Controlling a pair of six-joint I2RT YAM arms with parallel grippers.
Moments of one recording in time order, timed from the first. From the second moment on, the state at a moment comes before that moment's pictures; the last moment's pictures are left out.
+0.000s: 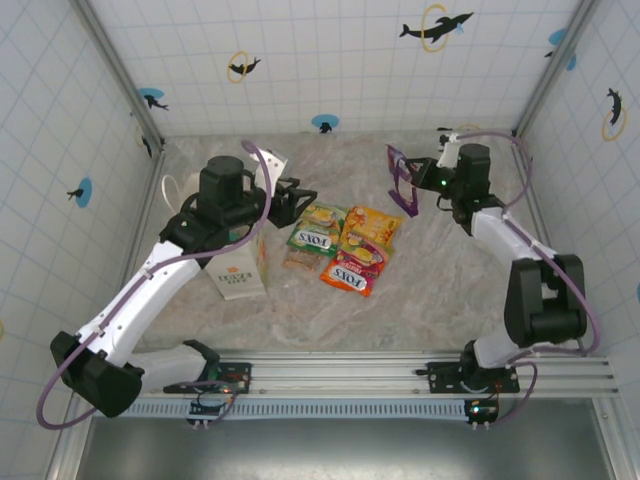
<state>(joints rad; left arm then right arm) -0.56 1.18 1.18 -0.38 0.41 -0.03 0.14 1.50 1.00 0.19 -0.51 0.48</state>
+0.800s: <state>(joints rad) -0.61 1.16 1.01 -0.23 0.68 0.11 0.20 1.07 0.93 0.12 -1.08 0.20</state>
